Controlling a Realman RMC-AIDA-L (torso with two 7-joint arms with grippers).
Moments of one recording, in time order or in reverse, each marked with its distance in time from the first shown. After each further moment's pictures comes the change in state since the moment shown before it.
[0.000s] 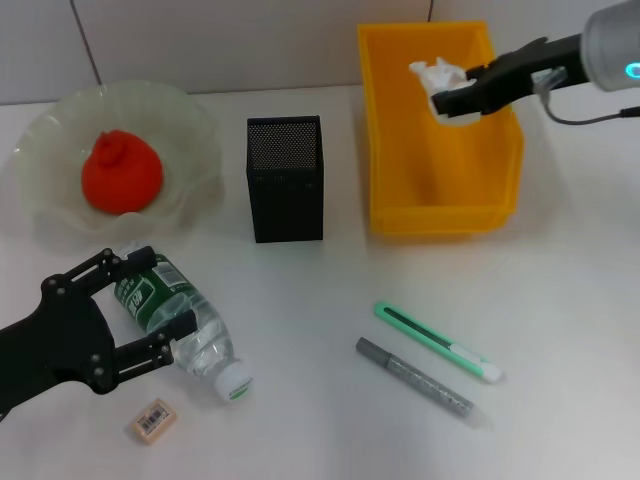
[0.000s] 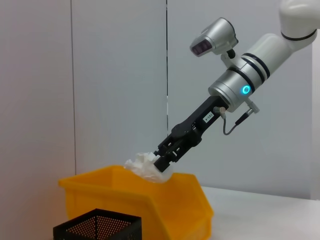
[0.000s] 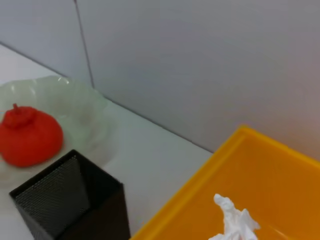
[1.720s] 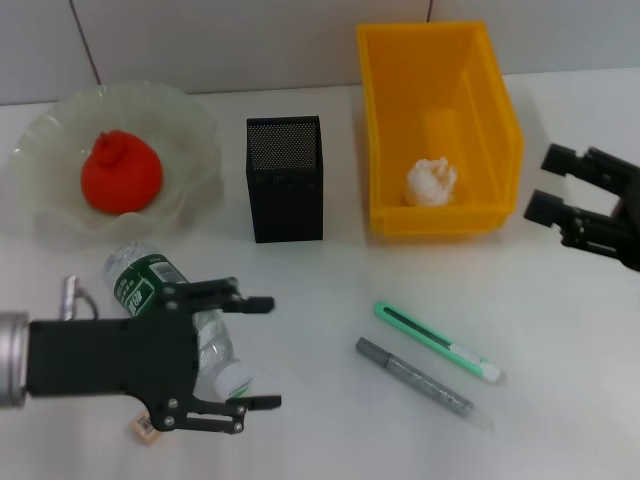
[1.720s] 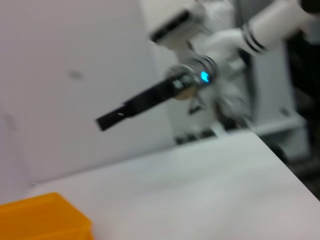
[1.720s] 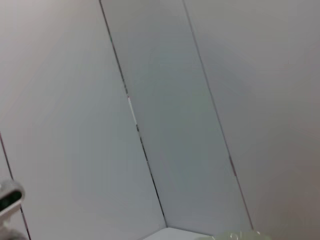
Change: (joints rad) left arm -0.090 -0.028 0.134 0.413 0.296 0.095 -0.084; right arm -0.473 -0.015 0.253 0.397 0.964 -0.508 -0.859
